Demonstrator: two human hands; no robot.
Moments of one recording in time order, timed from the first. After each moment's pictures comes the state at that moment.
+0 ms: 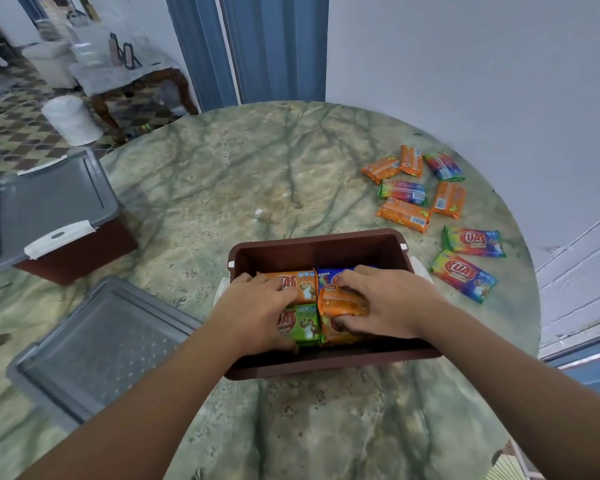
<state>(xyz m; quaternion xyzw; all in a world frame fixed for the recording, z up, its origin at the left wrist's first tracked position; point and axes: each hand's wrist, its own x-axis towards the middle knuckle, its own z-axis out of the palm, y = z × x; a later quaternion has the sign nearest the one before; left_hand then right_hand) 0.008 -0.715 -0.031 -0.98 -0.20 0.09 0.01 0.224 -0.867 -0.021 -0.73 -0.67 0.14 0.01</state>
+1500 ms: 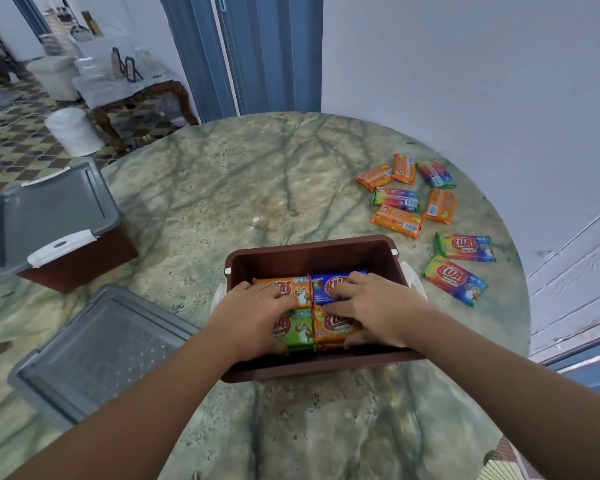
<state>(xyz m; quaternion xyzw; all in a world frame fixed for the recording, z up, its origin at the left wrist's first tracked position) 0.009 -0.718 -0.028 -0.98 -0.18 0.09 0.01 0.228 -0.864 -0.034 -0.63 -0.77 0.06 -0.09</state>
